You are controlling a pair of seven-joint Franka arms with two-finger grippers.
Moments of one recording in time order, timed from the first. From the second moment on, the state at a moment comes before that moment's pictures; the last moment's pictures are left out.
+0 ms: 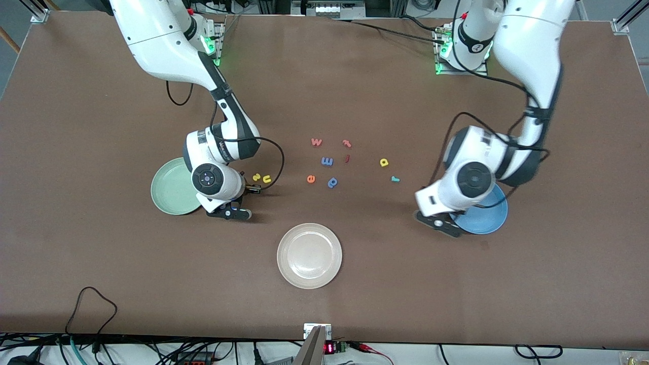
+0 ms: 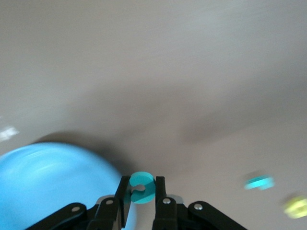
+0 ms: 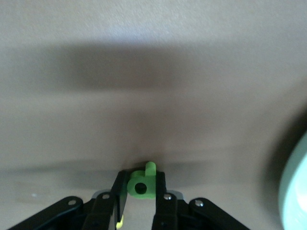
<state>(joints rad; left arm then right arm) -0.23 0.59 -0.03 -1.64 0.12 2.08 0.11 0.49 0.70 -0.09 -1.67 0.13 2.13 0.41</state>
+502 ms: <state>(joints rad) -0.08 0.62 -0.04 -1.71 0.14 2.08 0.21 0.49 0.47 -0.28 -1.85 0.10 2.04 0.18</state>
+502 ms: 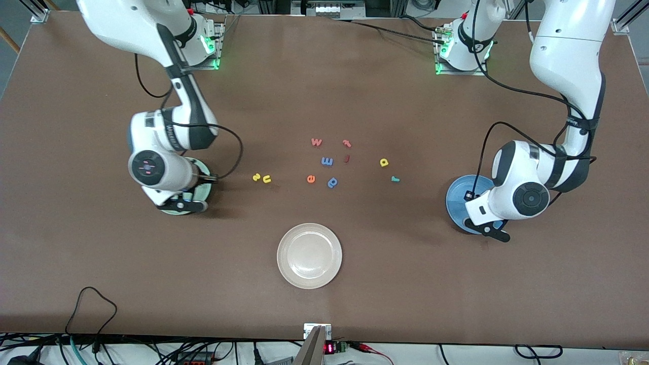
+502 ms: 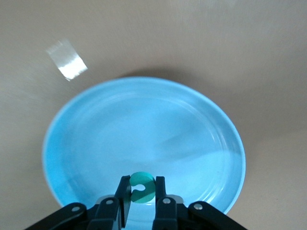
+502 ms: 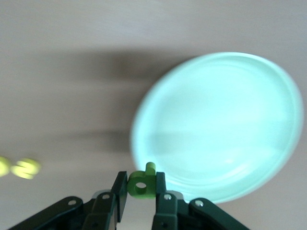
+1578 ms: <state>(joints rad) -0.19 0.57 -0.30 -1.80 0.14 2.14 -0.32 0.63 0.47 -0.23 -1.92 0.12 2.20 0.36</state>
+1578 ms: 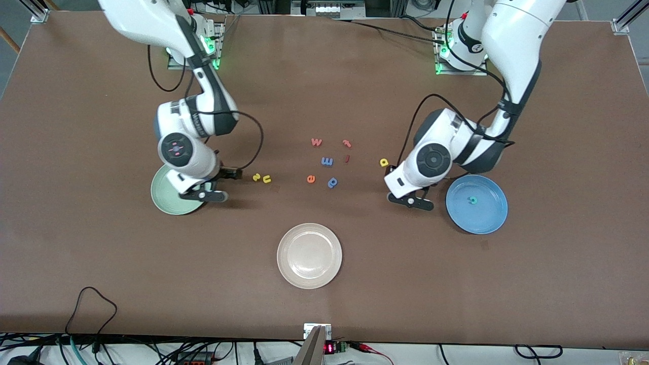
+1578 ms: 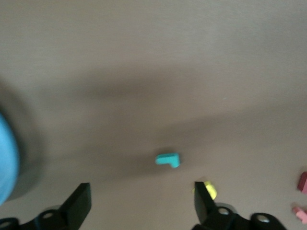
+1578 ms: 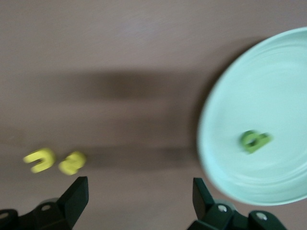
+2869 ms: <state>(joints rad) -0.21 0.59 -0.30 -1.97 0.20 2.42 -0.32 0.73 0.58 -0.23 -1.92 0.20 2.32 0.36</state>
